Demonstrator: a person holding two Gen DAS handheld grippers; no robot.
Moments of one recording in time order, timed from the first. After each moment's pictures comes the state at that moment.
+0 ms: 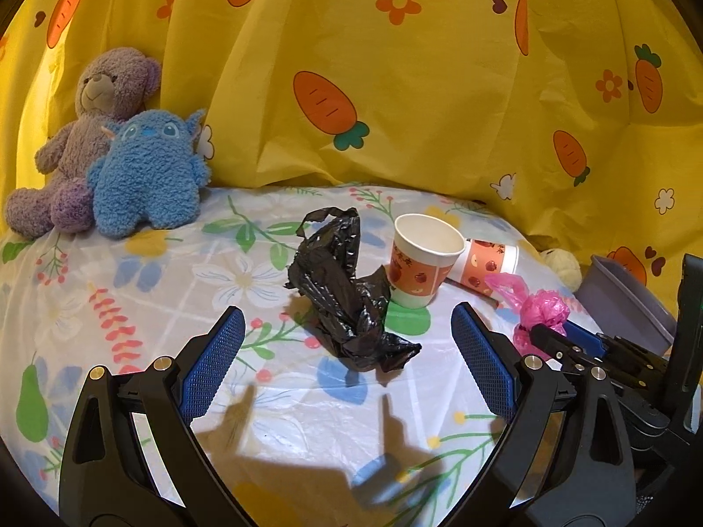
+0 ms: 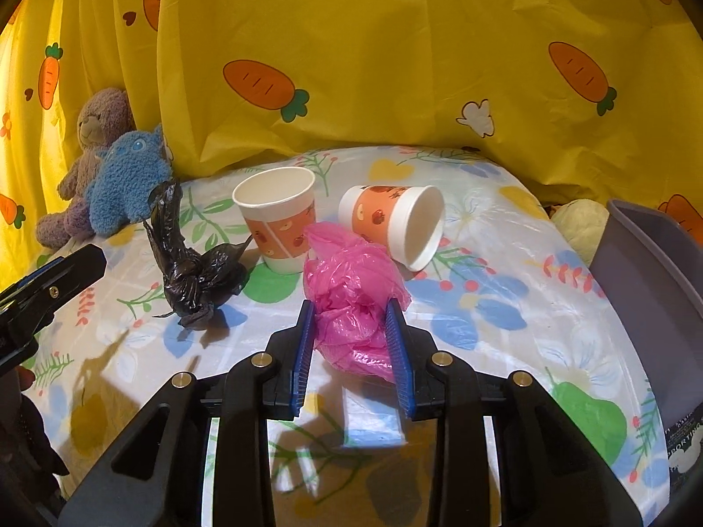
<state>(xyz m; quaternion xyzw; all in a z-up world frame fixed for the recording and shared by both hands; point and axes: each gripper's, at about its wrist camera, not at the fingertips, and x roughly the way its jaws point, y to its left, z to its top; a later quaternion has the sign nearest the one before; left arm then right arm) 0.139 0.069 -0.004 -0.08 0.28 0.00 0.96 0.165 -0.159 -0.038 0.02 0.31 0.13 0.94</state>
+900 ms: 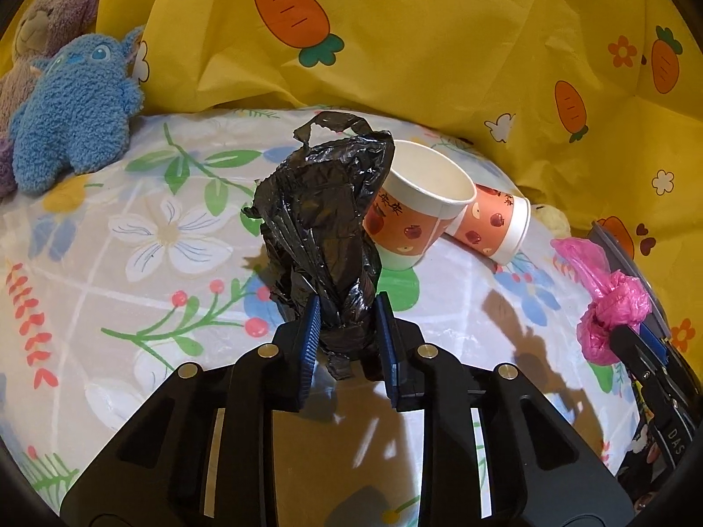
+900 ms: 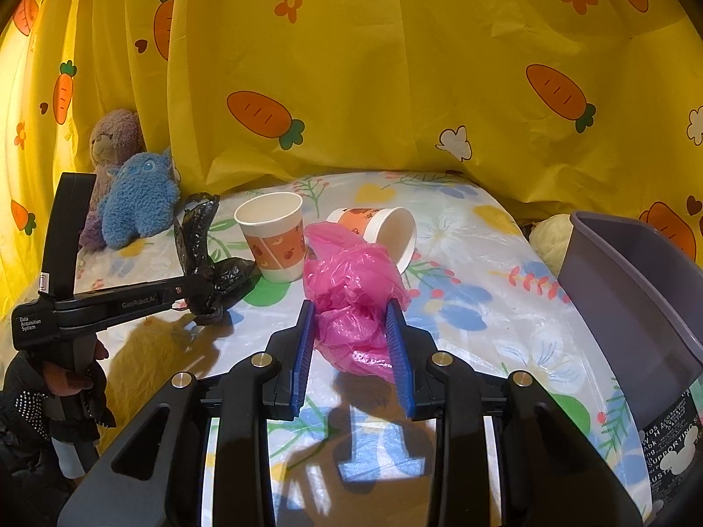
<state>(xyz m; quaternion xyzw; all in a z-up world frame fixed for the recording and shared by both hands) 0.202 0.064 -0.051 -0.10 0.38 -0.06 0.92 0.136 -0.180 -0.027 0.01 0.28 0.14 0.95</state>
